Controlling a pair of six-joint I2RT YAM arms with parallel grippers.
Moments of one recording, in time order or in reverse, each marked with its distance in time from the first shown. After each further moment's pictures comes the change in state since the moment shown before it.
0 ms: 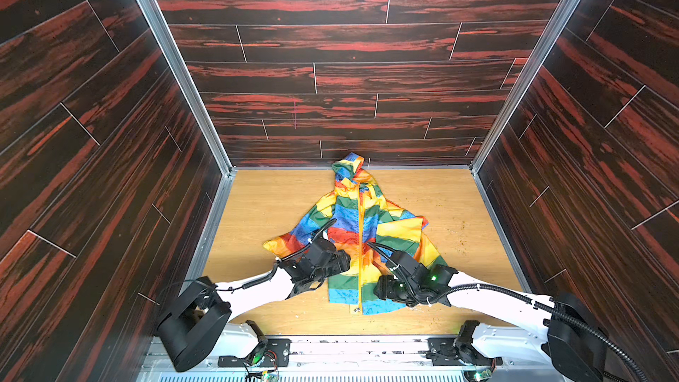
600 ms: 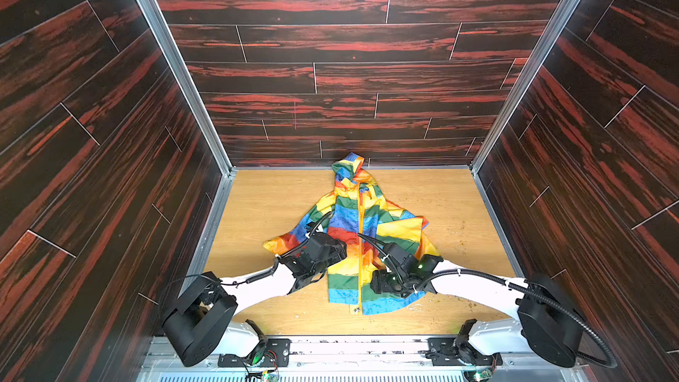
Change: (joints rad) left arm 0.072 0.087 0.004 0.091 -0.051 -0.085; right arm -0.073 0.159 0.061 0.014 0.023 -0.197
